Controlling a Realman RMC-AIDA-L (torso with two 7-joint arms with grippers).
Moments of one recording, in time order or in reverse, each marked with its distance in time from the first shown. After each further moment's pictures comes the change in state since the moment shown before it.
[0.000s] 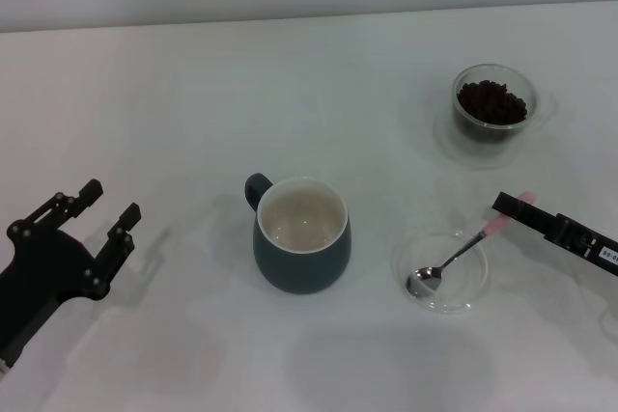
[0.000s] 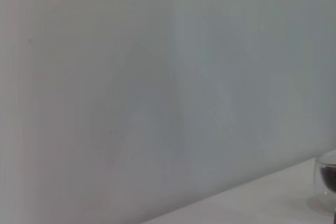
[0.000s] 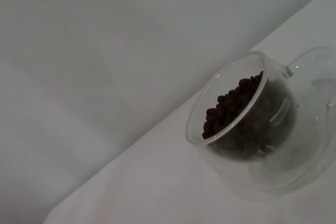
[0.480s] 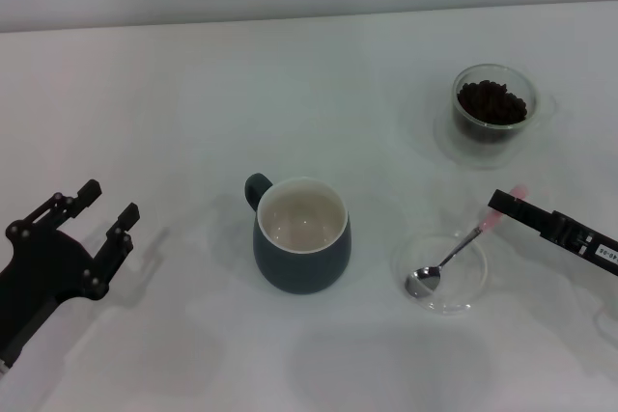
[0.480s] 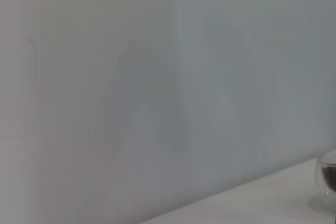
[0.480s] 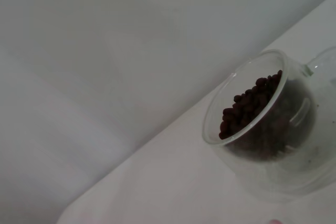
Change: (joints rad) left arm 0.000 0.000 -0.004 -0.003 0.000 0.000 0.000; right arm 0.006 0.000 -0.001 0.006 0.000 0.026 0.001
